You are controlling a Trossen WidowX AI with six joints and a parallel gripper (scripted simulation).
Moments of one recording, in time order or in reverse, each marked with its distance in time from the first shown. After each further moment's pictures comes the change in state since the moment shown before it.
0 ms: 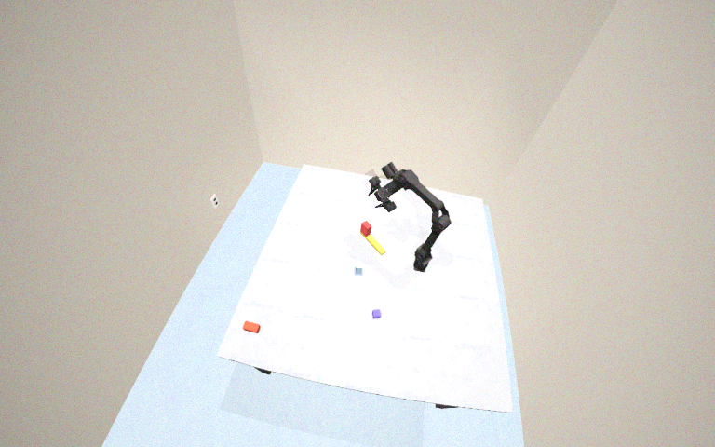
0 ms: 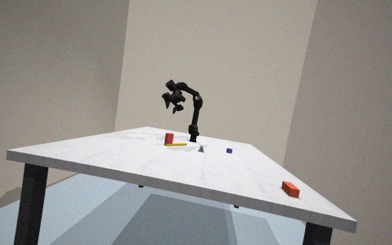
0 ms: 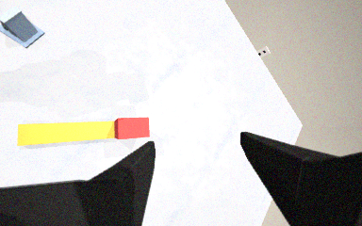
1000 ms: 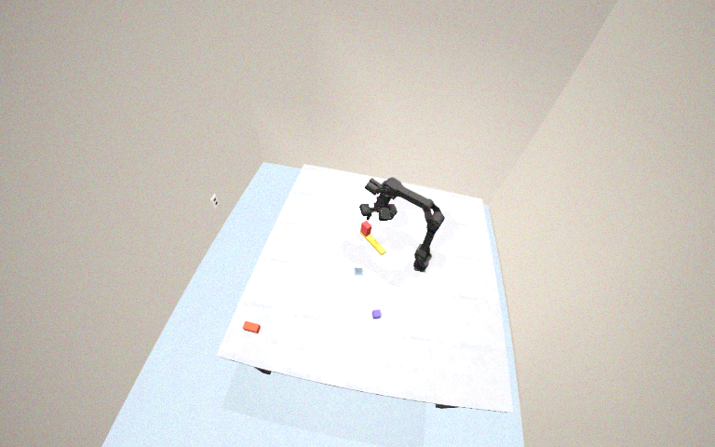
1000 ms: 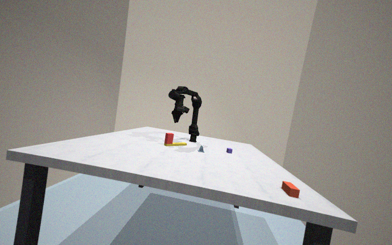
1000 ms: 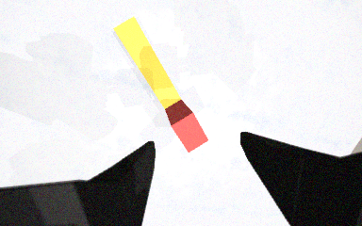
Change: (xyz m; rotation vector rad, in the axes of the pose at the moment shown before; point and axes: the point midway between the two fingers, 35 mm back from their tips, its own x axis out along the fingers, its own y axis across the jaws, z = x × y) arm 0.051 0.071 0.009 -0.993 0.010 0.449
